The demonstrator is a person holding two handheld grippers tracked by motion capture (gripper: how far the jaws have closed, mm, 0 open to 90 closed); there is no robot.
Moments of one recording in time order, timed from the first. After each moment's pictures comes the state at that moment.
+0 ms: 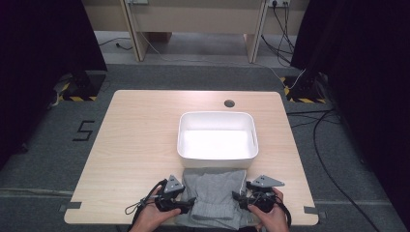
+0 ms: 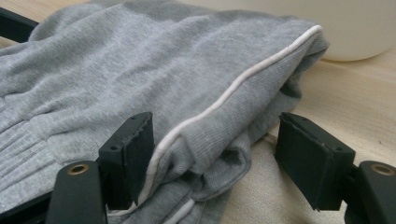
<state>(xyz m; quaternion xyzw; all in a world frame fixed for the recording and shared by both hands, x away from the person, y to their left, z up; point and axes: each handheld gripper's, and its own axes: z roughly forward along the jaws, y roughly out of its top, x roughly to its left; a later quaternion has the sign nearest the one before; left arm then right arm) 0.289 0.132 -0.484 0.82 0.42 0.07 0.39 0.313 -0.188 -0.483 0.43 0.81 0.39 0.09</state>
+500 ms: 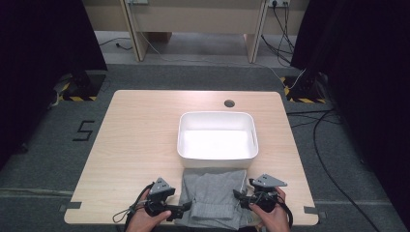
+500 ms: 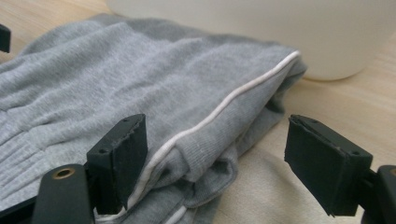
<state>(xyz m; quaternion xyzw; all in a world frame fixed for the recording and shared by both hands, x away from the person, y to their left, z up) 0.269 0.153 -0.472 0.77 0.47 0.04 0.43 0.312 -0.191 -0.474 0.42 0.81 0.40 0.12</state>
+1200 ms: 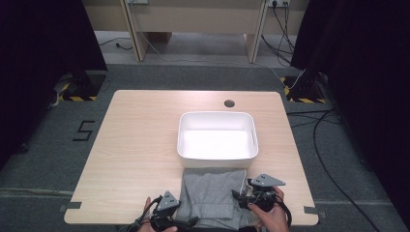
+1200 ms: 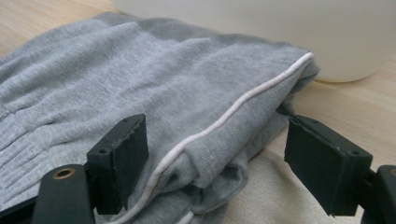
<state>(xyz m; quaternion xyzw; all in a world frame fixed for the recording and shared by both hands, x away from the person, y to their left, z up) 0.238 0.129 -0.484 0.79 0.45 0.04 0.41 0.314 -0.187 -0.476 0.42 0.81 0.40 0.11</state>
